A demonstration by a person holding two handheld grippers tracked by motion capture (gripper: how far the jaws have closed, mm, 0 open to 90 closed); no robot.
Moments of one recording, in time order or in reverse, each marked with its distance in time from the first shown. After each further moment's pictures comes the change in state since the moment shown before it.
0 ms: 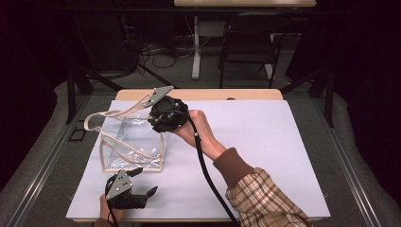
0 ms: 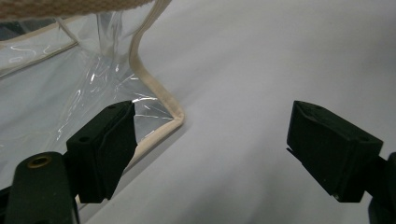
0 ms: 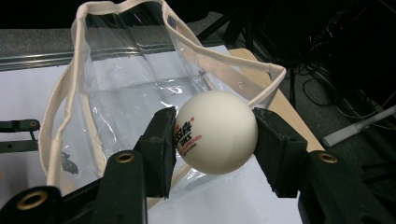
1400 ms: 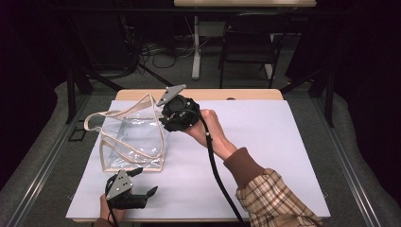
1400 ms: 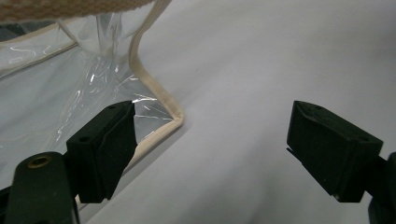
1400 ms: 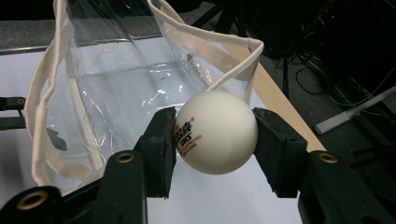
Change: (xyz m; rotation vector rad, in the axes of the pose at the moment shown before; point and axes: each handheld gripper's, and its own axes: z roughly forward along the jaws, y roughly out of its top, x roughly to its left) left arm 0.000 0.000 0.000 -0.001 -0.001 0.000; right arm -0.013 -0.015 -0.017 0.031 -0.023 0.016
